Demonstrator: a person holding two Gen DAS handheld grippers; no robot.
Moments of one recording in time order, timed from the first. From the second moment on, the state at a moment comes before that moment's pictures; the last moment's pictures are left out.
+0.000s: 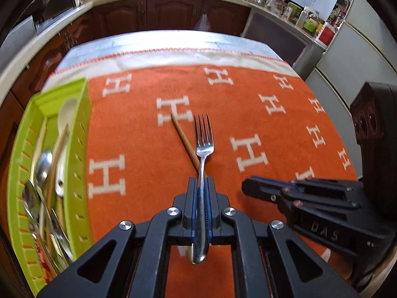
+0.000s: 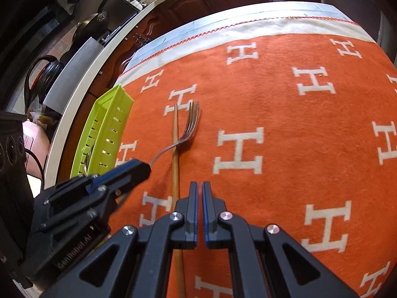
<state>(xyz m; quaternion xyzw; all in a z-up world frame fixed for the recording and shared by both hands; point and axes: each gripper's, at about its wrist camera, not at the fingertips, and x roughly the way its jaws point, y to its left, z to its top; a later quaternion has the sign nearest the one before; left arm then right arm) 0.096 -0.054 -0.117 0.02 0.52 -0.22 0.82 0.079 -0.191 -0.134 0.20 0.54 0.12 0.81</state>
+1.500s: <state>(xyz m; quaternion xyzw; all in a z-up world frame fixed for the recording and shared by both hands) 0.112 -0.012 -0.116 -0.02 0.55 -0.16 0.82 0.116 -0.171 -0.144 0.25 0.58 0.09 0.77</state>
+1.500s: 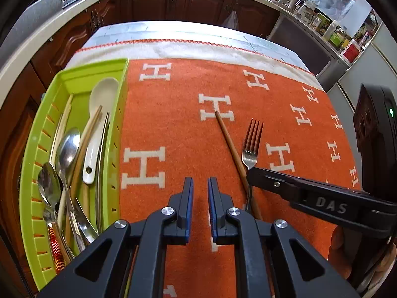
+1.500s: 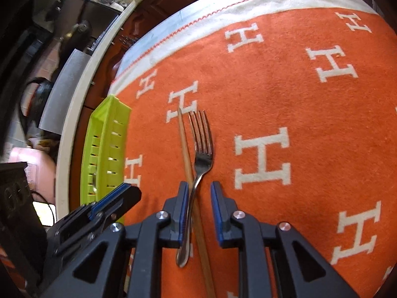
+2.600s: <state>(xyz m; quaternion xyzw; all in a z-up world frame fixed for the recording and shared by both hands) 0.103 -0.019 -0.125 -0.03 0.56 -0.20 0.81 0.118 -0.169 -0.129 0.15 0.63 0.07 0.76</state>
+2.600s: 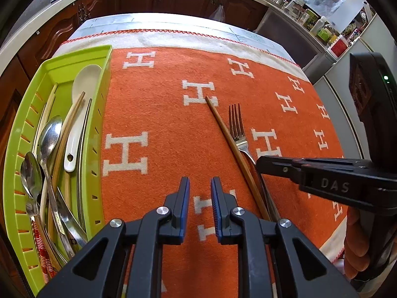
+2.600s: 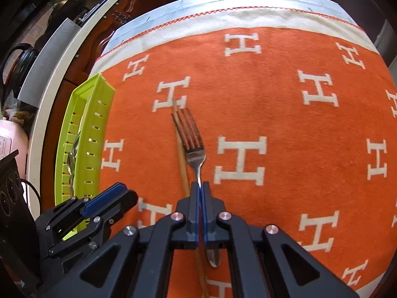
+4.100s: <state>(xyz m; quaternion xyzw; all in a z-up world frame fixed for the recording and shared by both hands) 0.092 -0.095 -0.137 0.04 0.57 -0.15 0.81 0.062 -0.228 -0.110 0.16 0.55 0.04 0.82</state>
